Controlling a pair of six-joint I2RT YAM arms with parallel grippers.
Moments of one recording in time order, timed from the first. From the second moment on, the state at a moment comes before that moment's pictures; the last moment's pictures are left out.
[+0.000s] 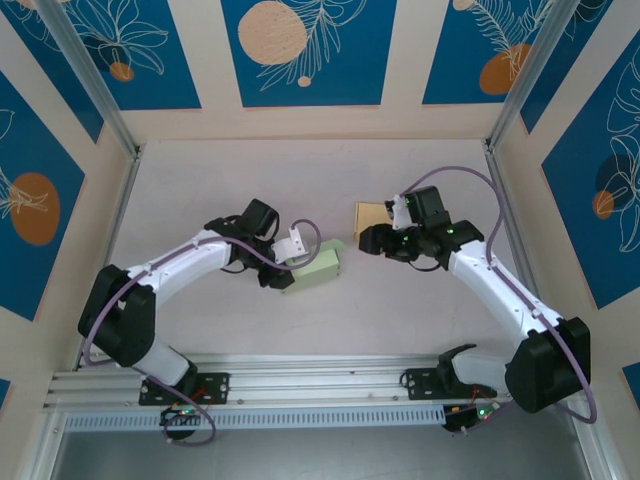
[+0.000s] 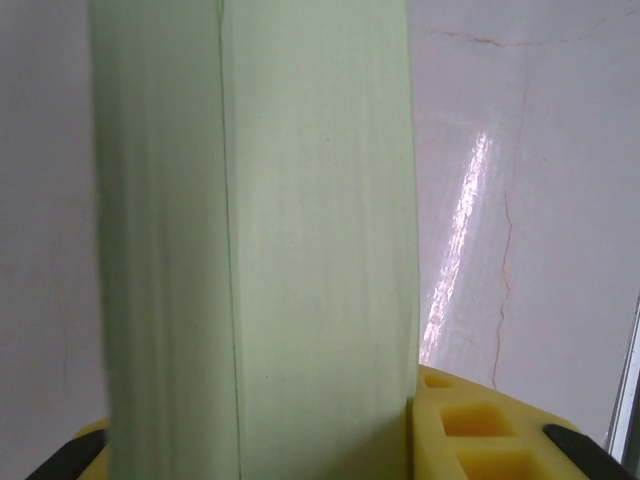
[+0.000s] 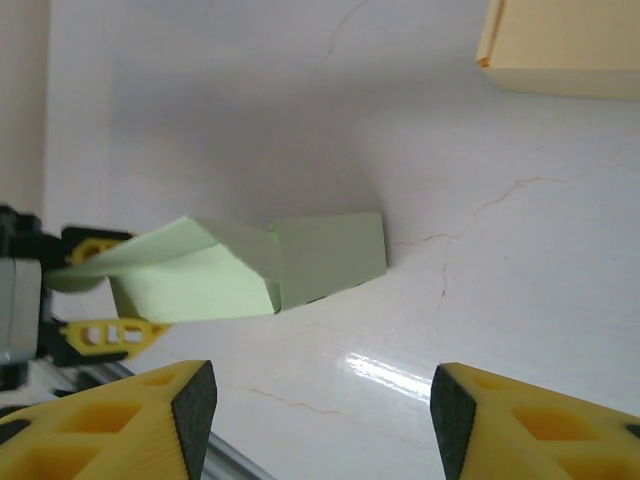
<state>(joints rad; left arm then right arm) -0.57 1.54 1.05 -0.72 0.42 0.58 0.38 1.22 0.98 -0.69 -0.41 0.48</state>
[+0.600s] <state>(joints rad) -0.57 1.56 1.06 -0.67 0.38 0.61 0.52 1.51 1.16 -0.64 -0.28 0.19</state>
